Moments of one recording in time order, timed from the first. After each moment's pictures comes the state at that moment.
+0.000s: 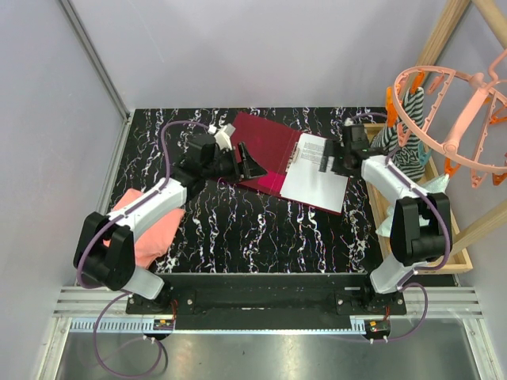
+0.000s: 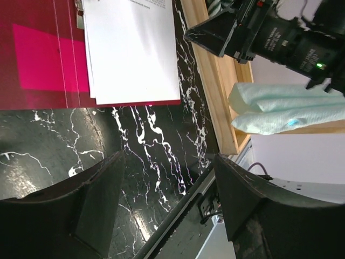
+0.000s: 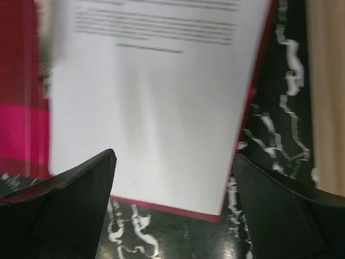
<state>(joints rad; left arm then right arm) -0.45 1.47 1.04 -0.02 0.55 -0.76 0.11 1.68 1.20 -0.44 0.09 0.34</state>
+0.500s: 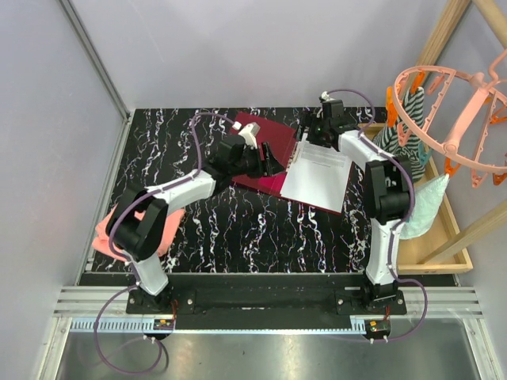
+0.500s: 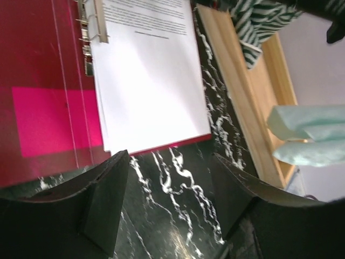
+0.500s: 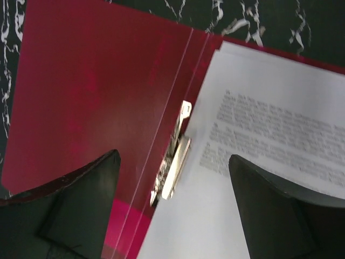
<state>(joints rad) -0.59 1.72 1.14 0.16 0.33 -0.67 0.21 2.06 1.60 -0.23 -0.14 0.38</state>
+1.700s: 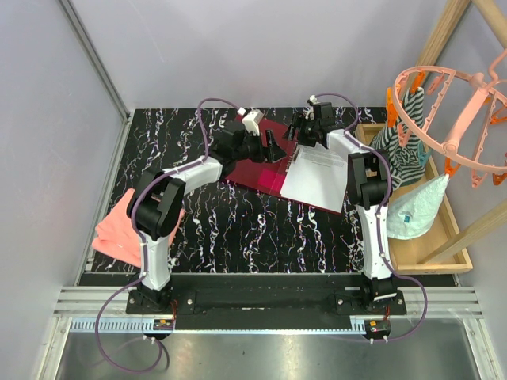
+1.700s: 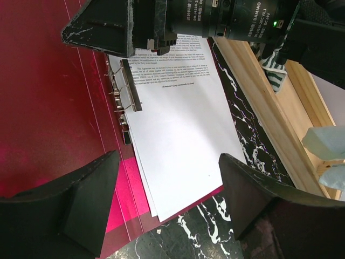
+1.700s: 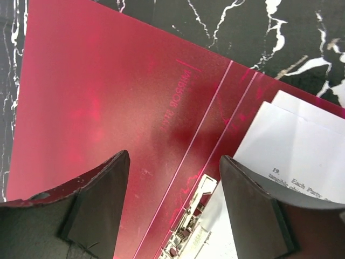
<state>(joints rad) -0.51 1.99 1.37 0.26 0.43 -0.50 0.21 2.44 1.94 -0.17 -0.34 0.44</state>
